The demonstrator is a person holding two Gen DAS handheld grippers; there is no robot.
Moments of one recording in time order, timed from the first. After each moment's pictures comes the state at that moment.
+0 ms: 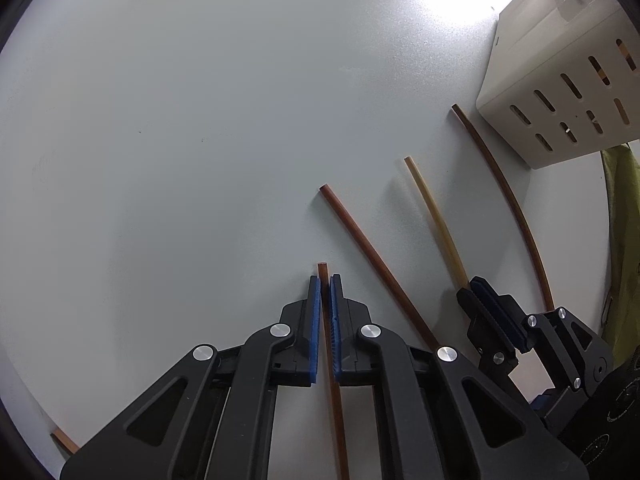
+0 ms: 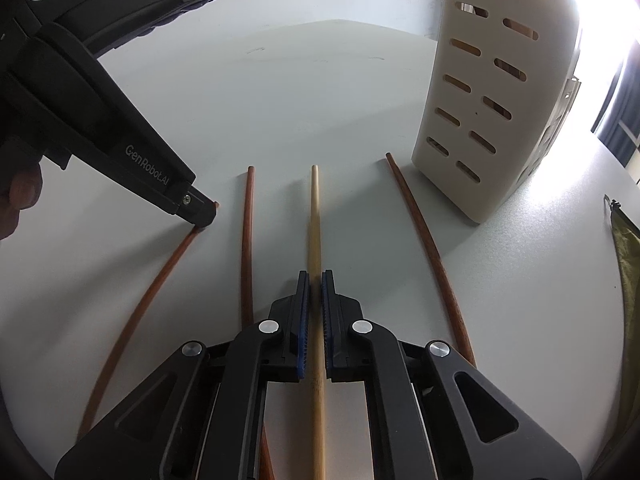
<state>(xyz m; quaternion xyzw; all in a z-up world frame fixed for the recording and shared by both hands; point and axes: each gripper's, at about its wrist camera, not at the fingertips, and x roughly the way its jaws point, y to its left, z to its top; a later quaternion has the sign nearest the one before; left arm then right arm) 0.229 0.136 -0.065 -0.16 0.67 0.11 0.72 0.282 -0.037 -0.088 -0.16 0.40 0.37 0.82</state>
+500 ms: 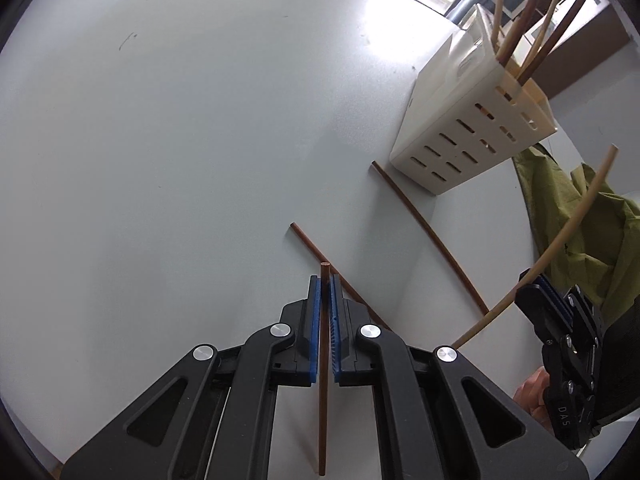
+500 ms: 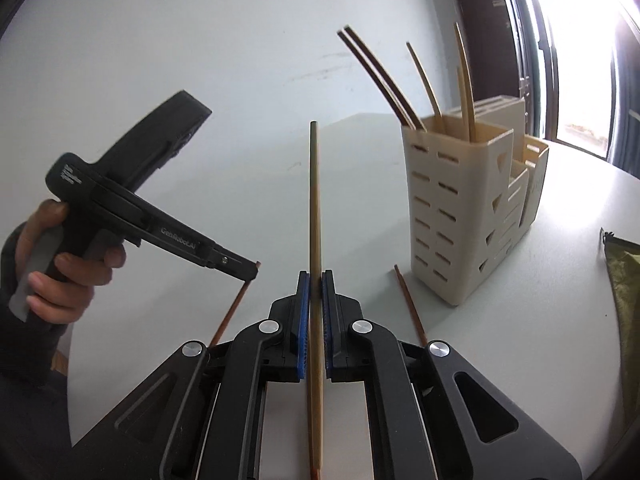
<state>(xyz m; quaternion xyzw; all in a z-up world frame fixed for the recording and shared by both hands) 0.202 0.169 0.030 -0.18 0.59 0.02 0.79 0.248 -0.094 0.023 0.00 0.27 0.45 0.85</state>
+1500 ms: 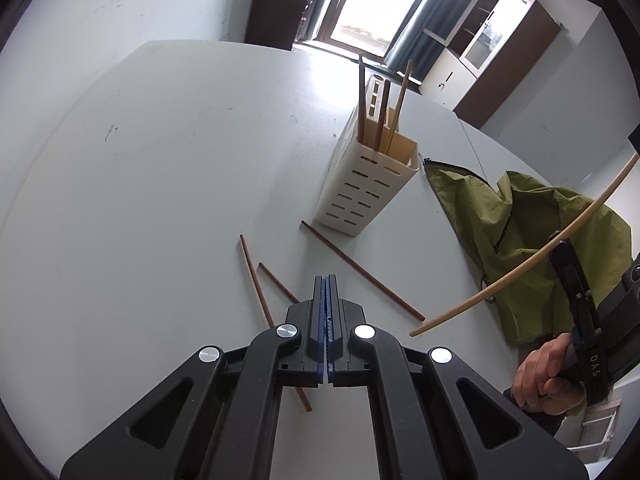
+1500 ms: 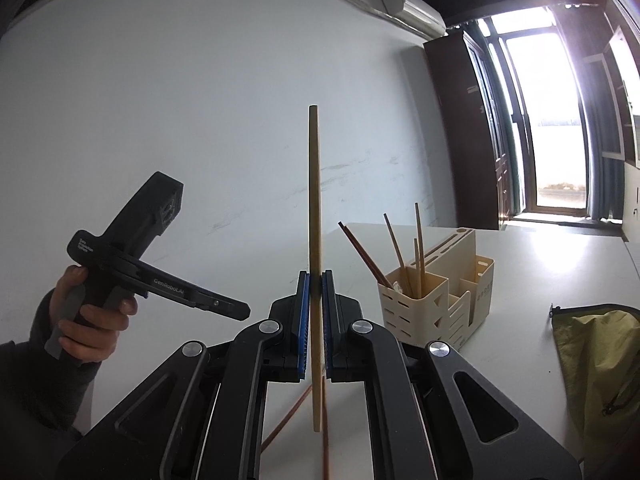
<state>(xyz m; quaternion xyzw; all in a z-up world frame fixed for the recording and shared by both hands) 0.181 0.117 0.095 -0.14 0.50 -0.04 0.85 0.222 -0.170 0.092 0.07 0.14 0.43 0.89</state>
